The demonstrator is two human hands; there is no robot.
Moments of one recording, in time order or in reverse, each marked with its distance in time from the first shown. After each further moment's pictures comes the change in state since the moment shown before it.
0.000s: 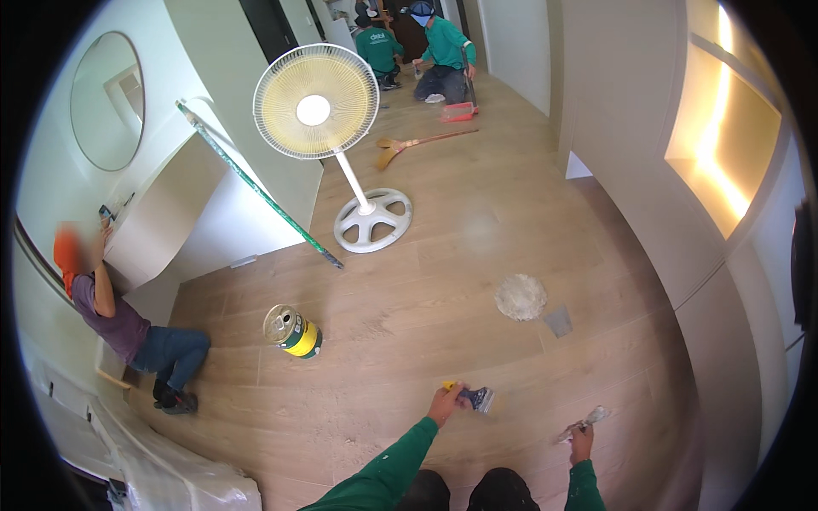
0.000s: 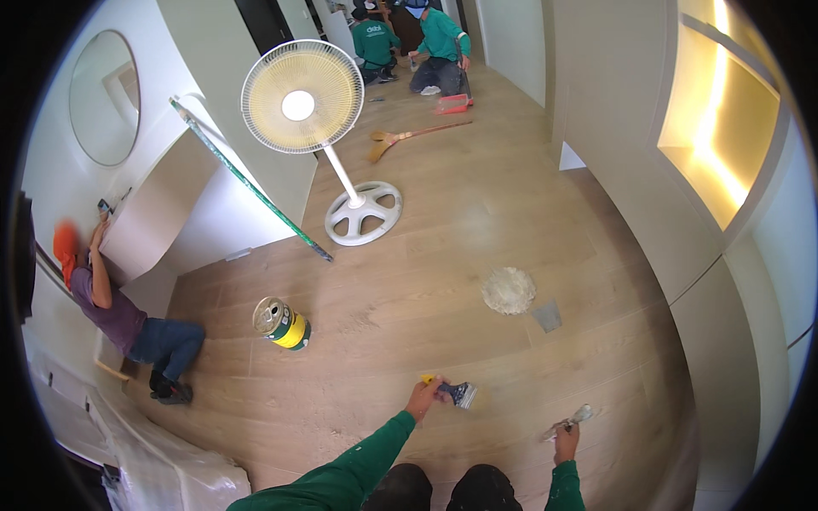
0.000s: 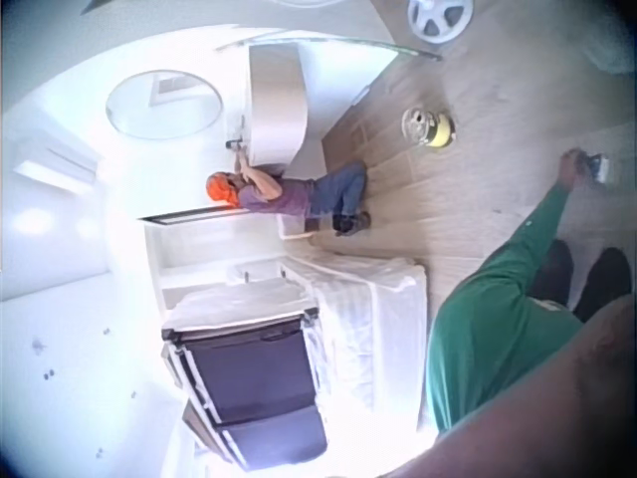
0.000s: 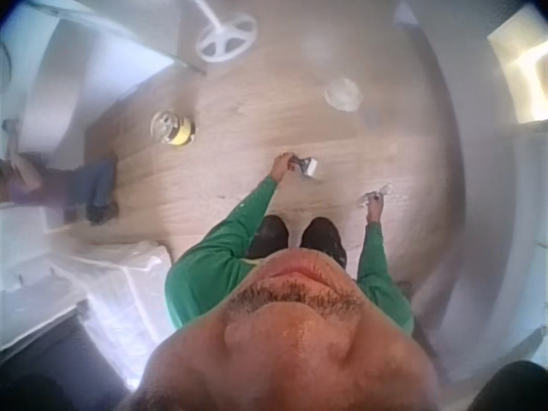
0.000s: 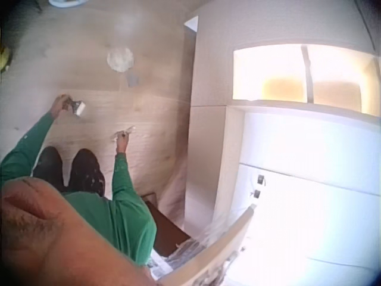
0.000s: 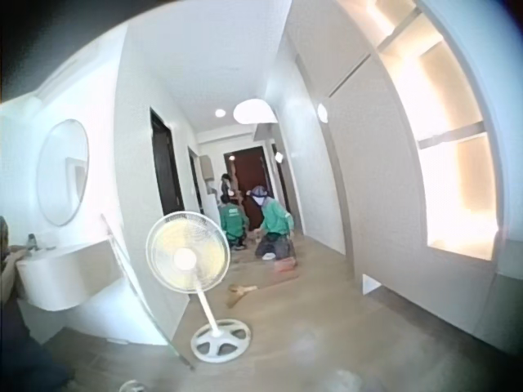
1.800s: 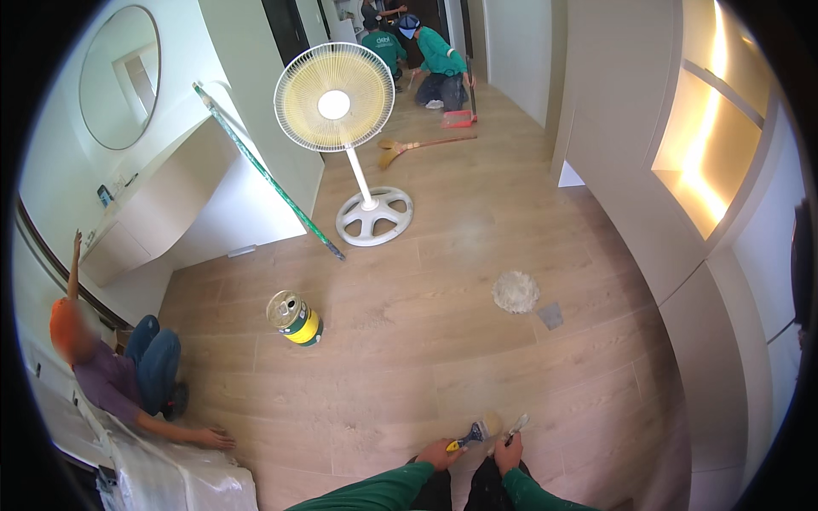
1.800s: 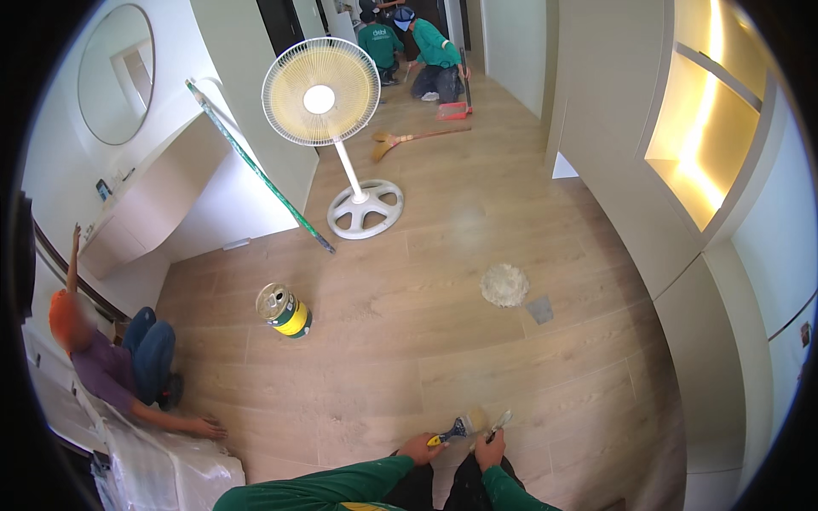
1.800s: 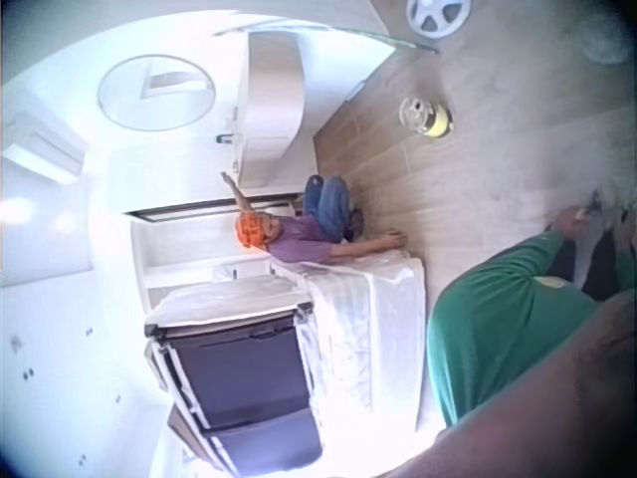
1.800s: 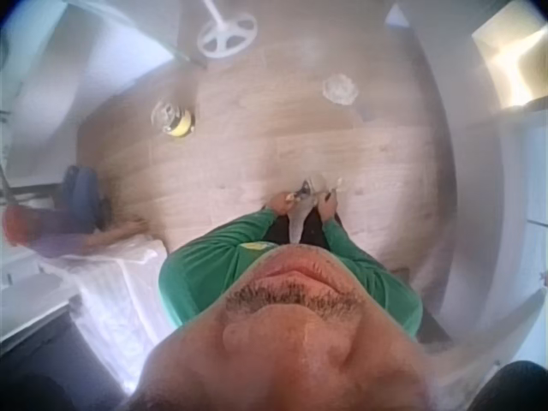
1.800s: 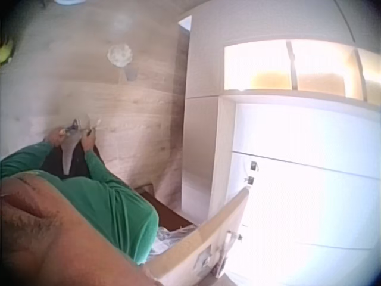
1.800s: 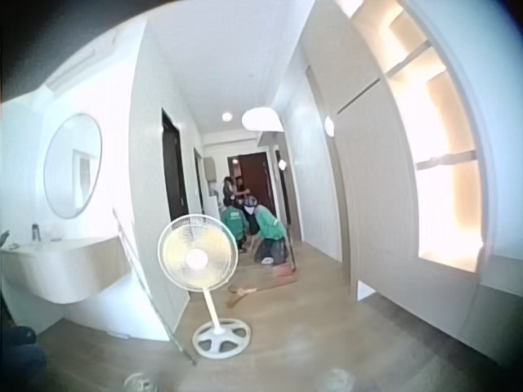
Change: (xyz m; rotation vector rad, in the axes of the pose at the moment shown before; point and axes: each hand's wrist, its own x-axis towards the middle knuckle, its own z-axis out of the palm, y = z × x) left_hand -0.175 -0.102 -0.027 1.082 -0.116 0.016; right_hand -0.169 0.052 0.134 -0.351 -0.074 -0.331
